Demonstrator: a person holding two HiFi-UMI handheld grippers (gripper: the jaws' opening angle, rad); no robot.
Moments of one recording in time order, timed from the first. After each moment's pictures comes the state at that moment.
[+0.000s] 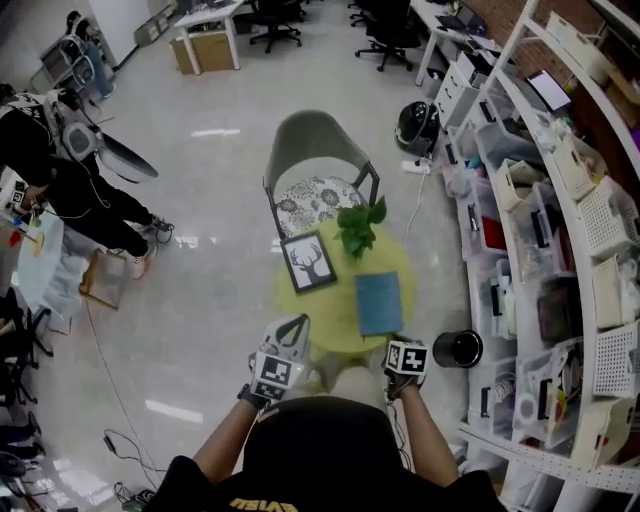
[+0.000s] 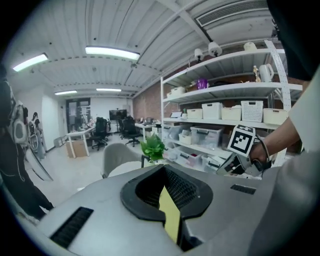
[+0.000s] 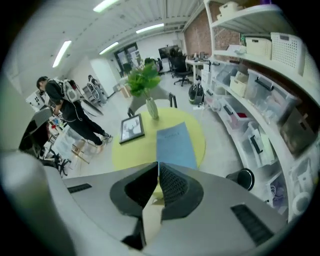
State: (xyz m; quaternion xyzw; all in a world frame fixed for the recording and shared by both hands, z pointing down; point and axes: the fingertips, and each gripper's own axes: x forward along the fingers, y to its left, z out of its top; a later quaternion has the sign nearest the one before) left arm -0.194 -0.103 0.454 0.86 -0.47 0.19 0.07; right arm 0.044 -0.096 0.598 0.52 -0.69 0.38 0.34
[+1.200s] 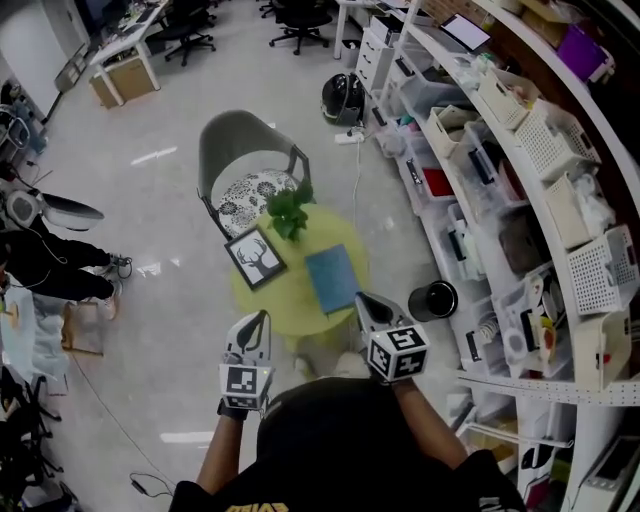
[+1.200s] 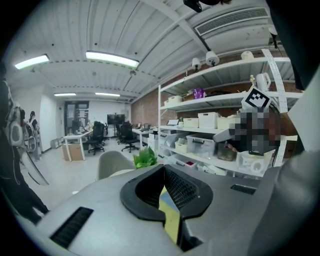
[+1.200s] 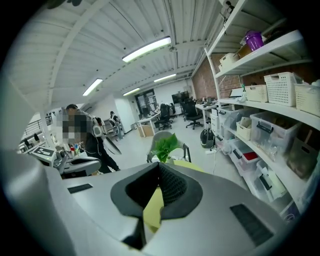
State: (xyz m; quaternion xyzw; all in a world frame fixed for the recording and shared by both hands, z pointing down) left arm -0.166 -0.089 0.392 0.87 -0.47 0.15 0.05; right arm 0.028 -0.098 0.378 0.53 -0.80 0.23 0.13
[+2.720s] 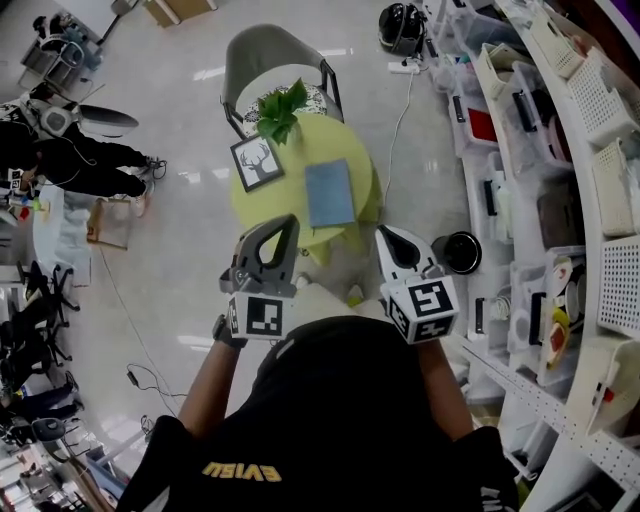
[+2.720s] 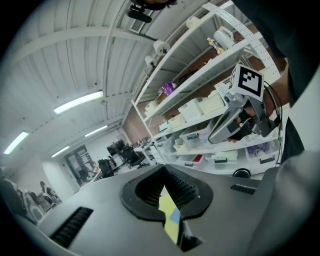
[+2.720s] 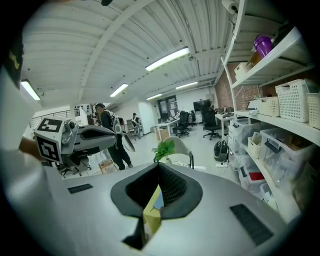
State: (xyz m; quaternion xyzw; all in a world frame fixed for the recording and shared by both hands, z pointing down) left arm 0.048 -0.036 0.330 0.82 -0.48 0.26 -0.17; right arm 0.180 -0.039 0.370 0.43 -0.88 0.14 0.14
